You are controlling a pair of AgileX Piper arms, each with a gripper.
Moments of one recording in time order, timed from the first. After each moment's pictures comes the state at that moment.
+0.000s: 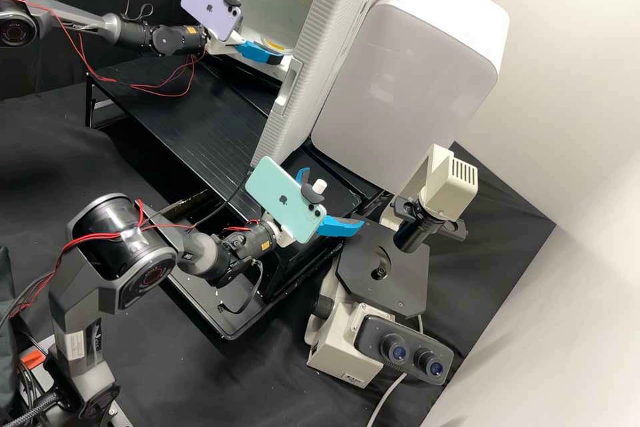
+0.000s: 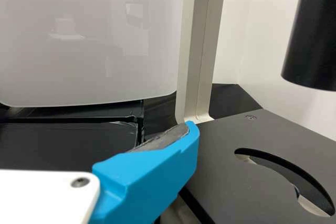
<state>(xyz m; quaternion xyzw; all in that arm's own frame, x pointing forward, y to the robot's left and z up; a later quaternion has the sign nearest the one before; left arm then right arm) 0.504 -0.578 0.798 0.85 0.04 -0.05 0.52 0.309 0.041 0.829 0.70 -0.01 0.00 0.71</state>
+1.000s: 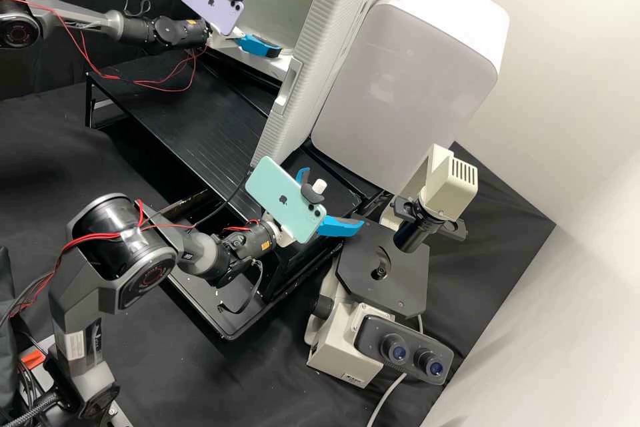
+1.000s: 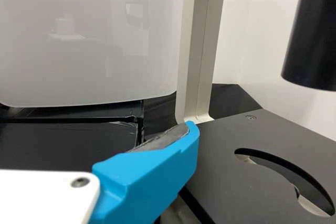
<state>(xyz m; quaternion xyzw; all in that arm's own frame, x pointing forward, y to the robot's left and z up) 0.513 -0.583 0.804 0.87 0.06 -0.02 0.50 0.309 0.041 0.829 0.70 -0.01 0.00 0.71</state>
